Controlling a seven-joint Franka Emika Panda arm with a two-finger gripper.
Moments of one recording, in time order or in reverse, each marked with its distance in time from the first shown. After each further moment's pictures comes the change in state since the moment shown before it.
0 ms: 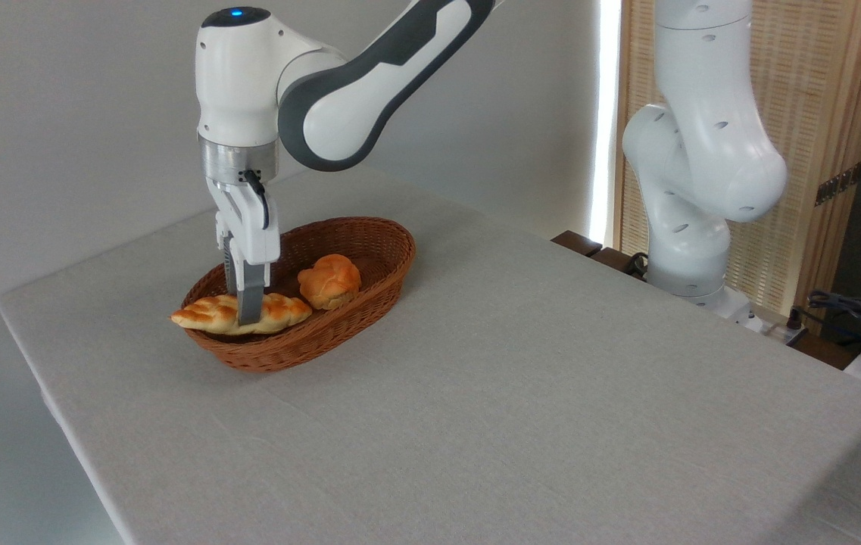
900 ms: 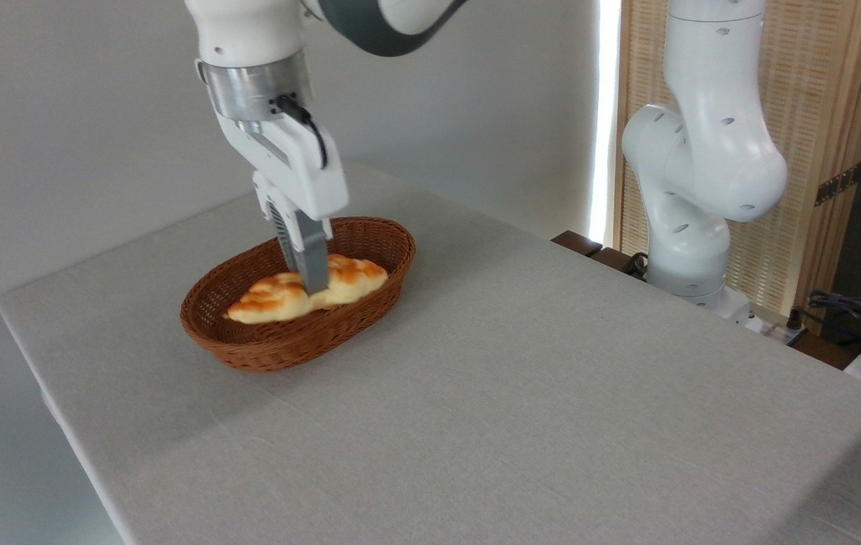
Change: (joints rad) arm 0.013 -0.103 0.321 0.251 -0.041 -0.605 0.202
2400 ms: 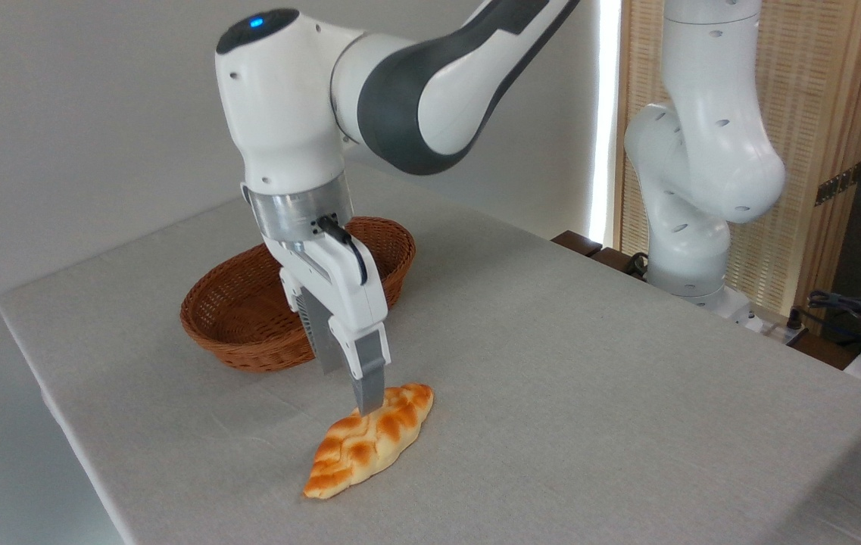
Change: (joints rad) arm -0.053 0.036 0.099 -0.203 0.109 0.256 0.038
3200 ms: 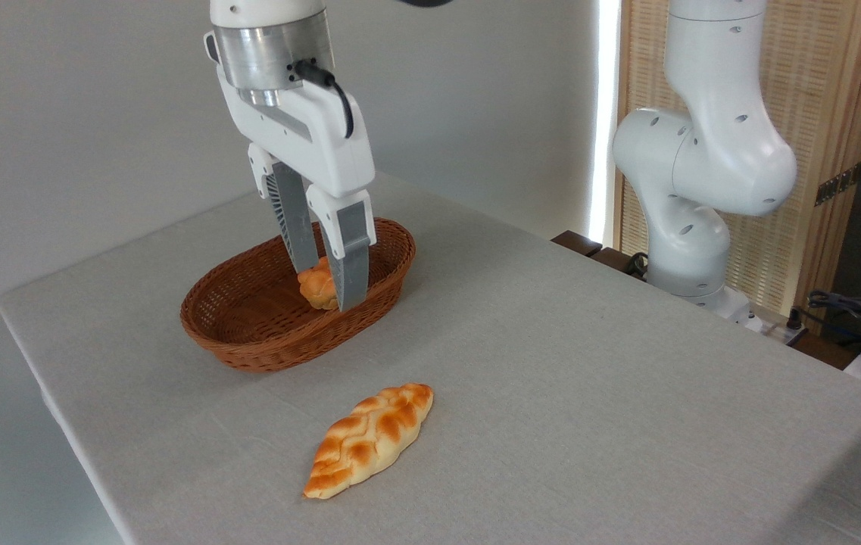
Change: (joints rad) arm 0.313 -0.042 -0.291 0.291 -0.045 -0.326 -0.009
